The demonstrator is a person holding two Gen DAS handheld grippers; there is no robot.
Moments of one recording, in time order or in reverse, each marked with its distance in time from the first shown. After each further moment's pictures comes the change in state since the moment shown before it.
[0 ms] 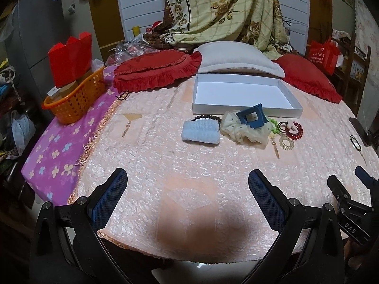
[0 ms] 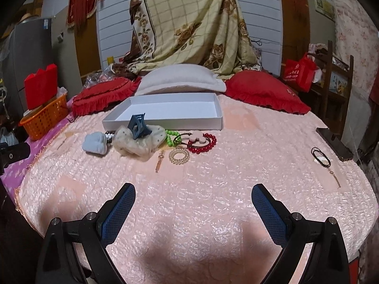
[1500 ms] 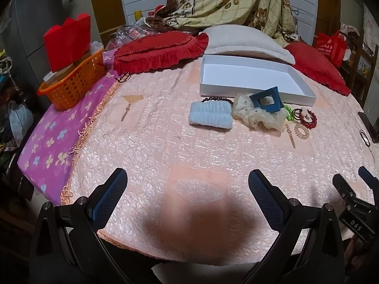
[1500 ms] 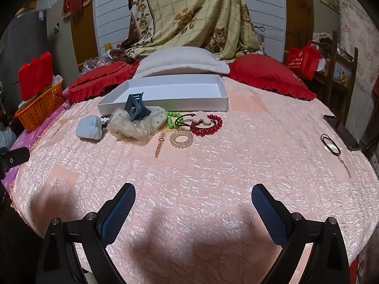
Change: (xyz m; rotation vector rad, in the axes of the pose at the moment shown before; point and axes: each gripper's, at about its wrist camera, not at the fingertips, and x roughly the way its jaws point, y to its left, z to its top) left arm 0.041 0.017 -0.006 -0.022 0.088 0.007; right arm 0.031 0.007 -0.008 0.003 0.088 0.006
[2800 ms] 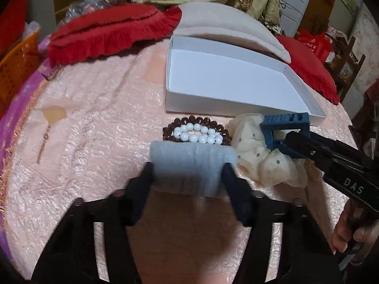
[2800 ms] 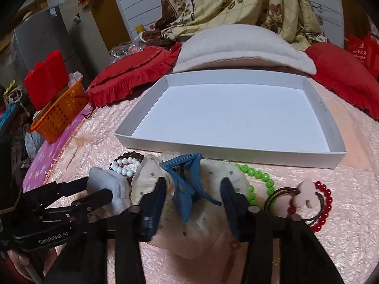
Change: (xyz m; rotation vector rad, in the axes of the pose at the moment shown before) left arm 0.156 -0.008 0.083 0.015 0.099 -0.276; right arm 0.156 0.067 0.120 -0.041 0.145 0.297
